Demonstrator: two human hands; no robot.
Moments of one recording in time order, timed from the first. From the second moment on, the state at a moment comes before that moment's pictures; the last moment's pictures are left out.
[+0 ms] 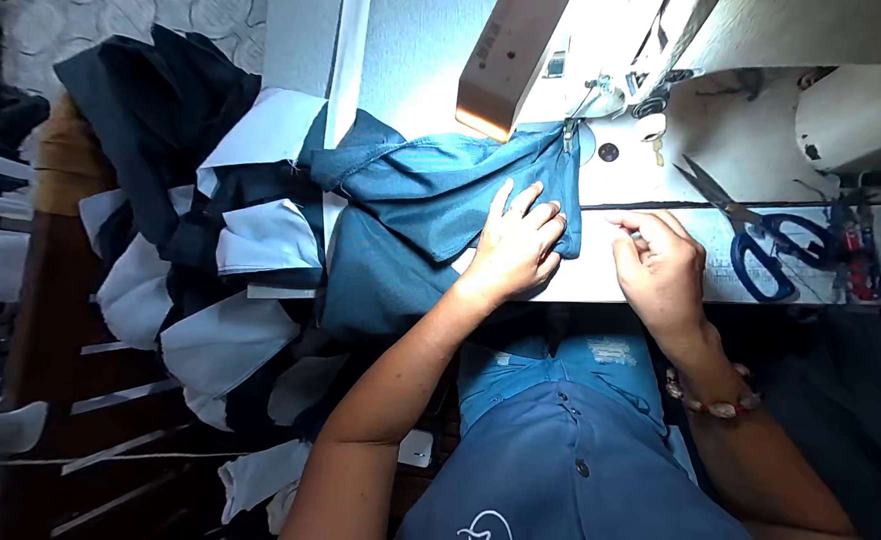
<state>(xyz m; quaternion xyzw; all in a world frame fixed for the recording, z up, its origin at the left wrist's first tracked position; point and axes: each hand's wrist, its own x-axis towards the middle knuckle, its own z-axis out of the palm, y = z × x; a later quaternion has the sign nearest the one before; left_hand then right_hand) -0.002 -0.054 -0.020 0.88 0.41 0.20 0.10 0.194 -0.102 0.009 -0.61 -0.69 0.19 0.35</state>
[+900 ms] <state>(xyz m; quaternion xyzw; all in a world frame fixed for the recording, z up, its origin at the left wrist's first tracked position) 0.023 -0.030 -0.018 0.84 0.49 0.23 0.11 0.149 -0.048 0.014 -0.71 -0.63 0.23 0.20</state>
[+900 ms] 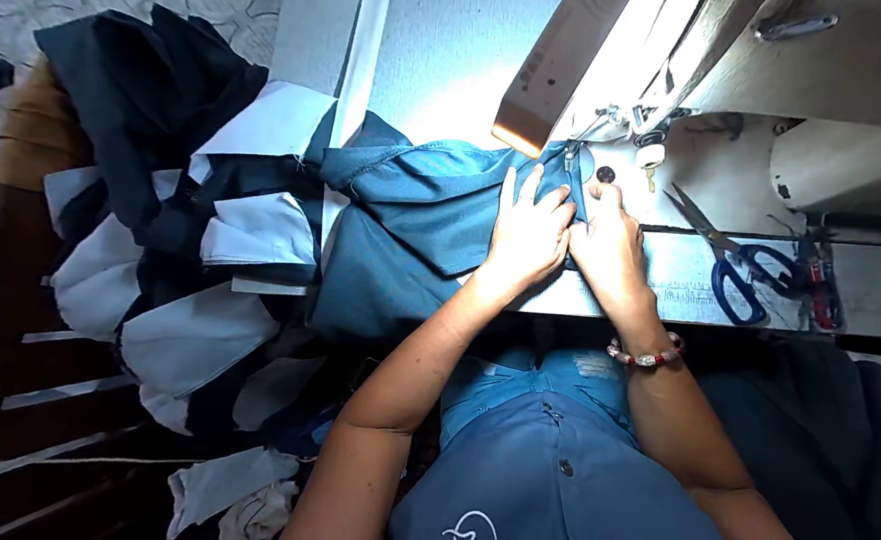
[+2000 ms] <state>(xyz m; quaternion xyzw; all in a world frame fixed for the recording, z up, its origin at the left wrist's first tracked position) 0.004 -0.026 -0.012 0.87 0.44 0.15 0.15 0.142 -0.075 0.034 -0.67 -0.71 0.21 0.11</state>
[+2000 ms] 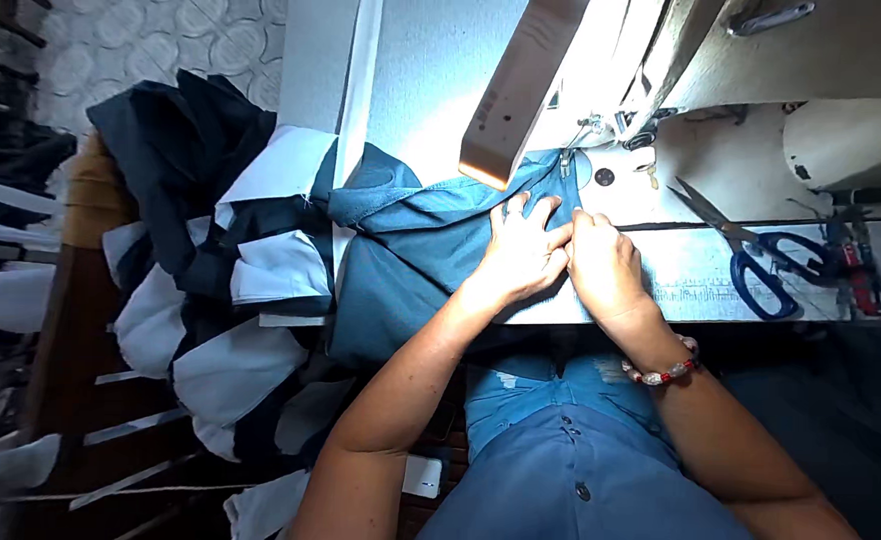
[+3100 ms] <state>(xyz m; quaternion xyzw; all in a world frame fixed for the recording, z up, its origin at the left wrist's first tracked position) -0.017 0.021 -0.020 0.90 0.37 0.16 0.15 0.146 -0.053 0.038 -0.66 -0.70 0.22 0.17</state>
